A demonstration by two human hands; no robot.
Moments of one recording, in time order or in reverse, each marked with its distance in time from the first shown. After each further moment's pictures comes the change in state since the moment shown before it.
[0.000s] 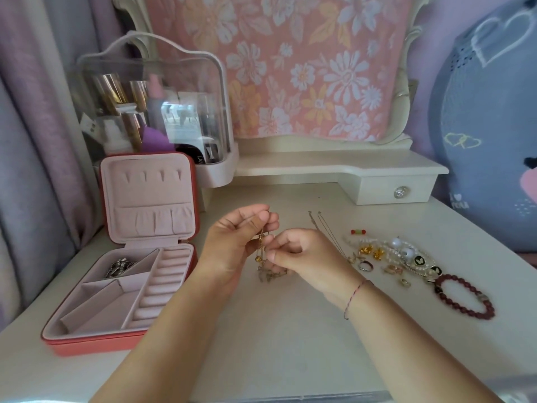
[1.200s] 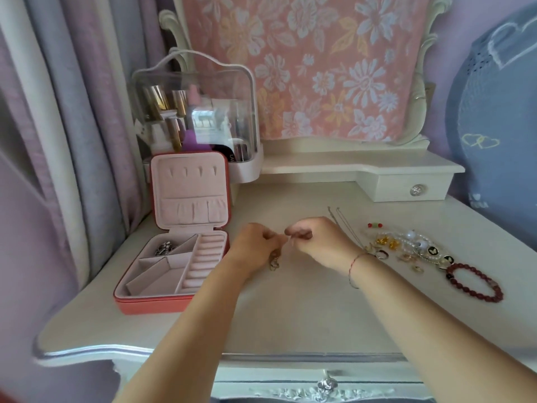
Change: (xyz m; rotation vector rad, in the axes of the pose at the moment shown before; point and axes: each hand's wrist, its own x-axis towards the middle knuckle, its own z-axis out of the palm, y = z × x) left_hand -0.006 -0.001 -0.026 1.106 0.028 -0.139; right_hand 0.015 0.002 0.005 -0.468 0.029 -0.043
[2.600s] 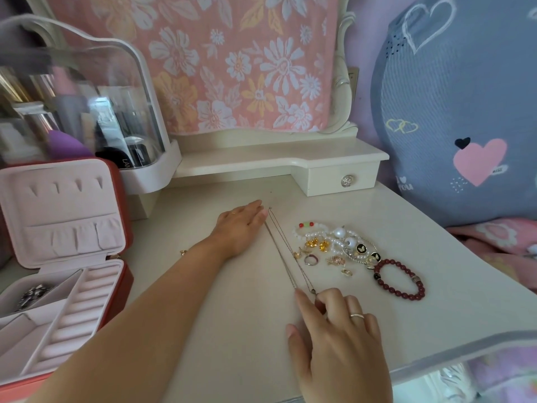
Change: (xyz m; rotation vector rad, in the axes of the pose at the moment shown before) left_hand 0.116 0.033 0.094 0.403 -0.212 0.330; right_hand -0.126 0.064 0.001 -0.729 0.721 -0.039
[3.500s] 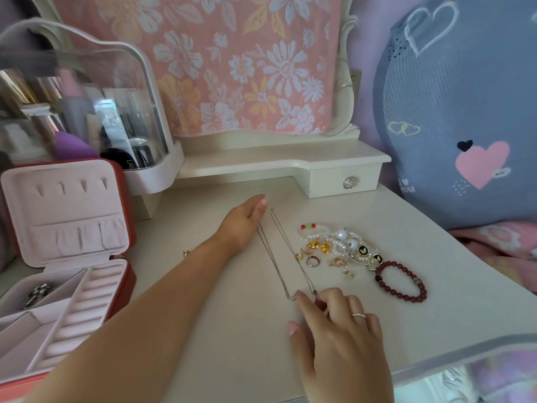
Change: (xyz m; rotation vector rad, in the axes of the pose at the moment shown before) left_hand 0.004 0.004 0.001 -0.419 0.170 -0.004; right_hand 0.002 0.002 0.000 0.019 0.036 -0.027
